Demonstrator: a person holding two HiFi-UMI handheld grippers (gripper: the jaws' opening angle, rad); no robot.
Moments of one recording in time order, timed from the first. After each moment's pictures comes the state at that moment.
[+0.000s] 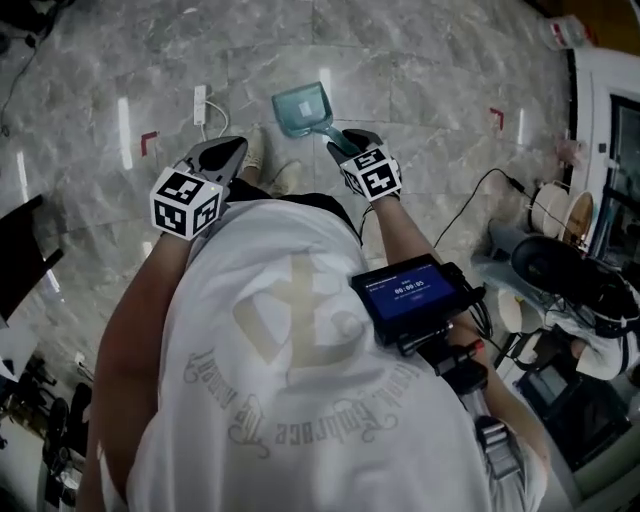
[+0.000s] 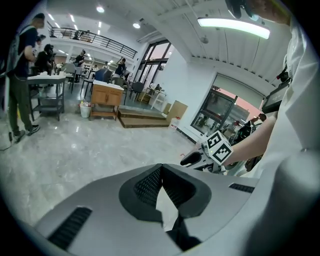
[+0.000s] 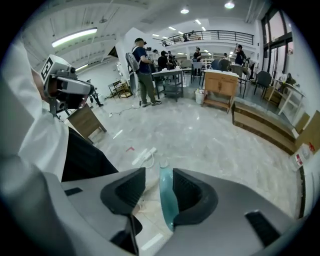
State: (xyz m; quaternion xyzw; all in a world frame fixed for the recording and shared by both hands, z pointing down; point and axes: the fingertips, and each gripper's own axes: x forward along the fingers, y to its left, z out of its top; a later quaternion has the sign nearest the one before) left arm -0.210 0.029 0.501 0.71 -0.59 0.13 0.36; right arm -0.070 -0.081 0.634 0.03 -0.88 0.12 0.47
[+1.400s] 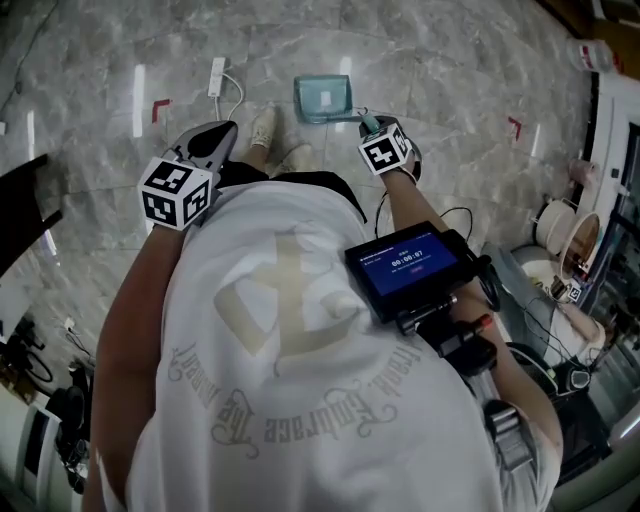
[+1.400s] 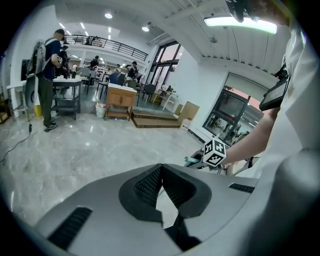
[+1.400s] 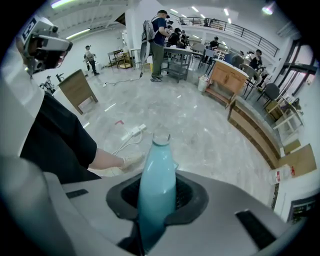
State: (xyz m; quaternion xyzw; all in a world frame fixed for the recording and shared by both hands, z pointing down) left arm -0.217 0.081 0.491 0.65 -0.65 0.14 0.36; right arm -0.029 -0.102 0.688 0.04 -0.81 0.01 0.58
